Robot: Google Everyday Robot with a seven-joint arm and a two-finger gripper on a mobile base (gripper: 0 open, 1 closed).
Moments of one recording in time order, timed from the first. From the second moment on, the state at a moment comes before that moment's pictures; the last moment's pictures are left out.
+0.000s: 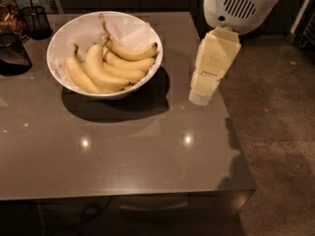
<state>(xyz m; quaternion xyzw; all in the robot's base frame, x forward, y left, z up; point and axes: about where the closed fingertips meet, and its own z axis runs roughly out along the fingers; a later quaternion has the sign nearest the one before) 0.458 -0.094 1.017 -0.59 0.79 -0.03 0.15</state>
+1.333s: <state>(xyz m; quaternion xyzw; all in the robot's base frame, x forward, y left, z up) 0.490 -0.010 1.013 -0.60 0.78 -0.03 0.17</state>
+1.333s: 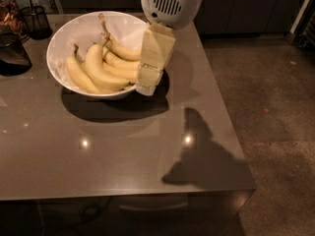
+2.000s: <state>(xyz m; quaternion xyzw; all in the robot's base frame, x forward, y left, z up) 0.506 0.058 0.992 -0.61 0.78 0.02 0.15</state>
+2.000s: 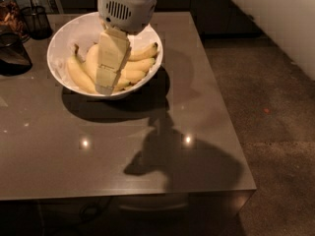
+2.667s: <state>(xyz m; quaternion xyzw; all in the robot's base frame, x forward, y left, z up) 0.515 0.080 0.977 -0.61 0.78 0.04 0.15</state>
